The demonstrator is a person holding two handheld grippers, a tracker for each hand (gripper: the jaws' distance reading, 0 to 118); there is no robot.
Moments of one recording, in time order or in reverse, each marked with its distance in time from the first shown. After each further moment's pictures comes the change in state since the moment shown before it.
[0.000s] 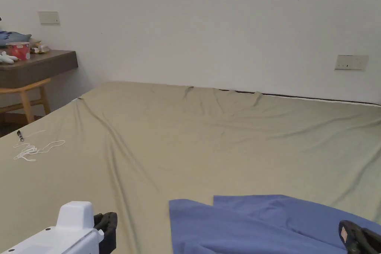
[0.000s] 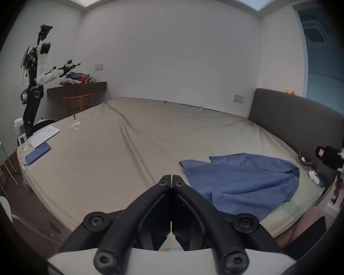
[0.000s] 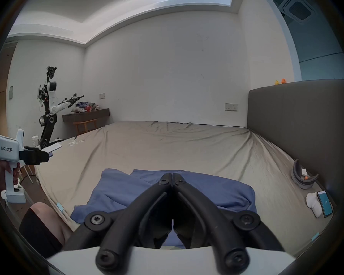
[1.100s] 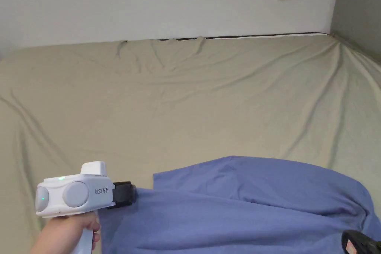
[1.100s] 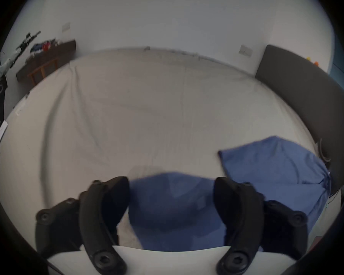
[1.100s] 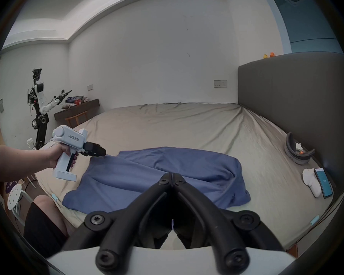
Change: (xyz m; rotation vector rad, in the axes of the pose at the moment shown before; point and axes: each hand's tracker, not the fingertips) left arm 0.086 0.003 -0.308 -0.509 -0.069 -0.017; right arm 0.061 -0.028 0.007 -0.168 -0.061 -0.103
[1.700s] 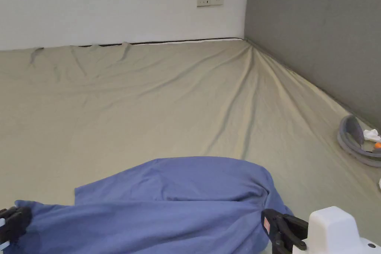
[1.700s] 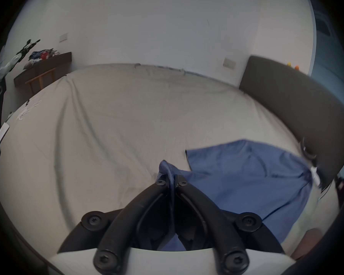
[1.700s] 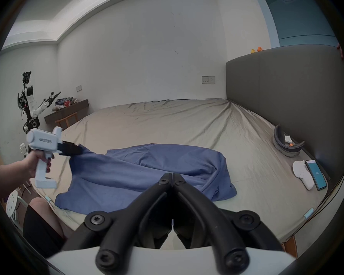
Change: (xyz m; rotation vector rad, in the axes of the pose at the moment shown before) left arm 0.022 -0.034 0.131 0.290 -0.115 0.013; right arm 0.022 -0.004 0.006 -0.024 -0.079 -0.040
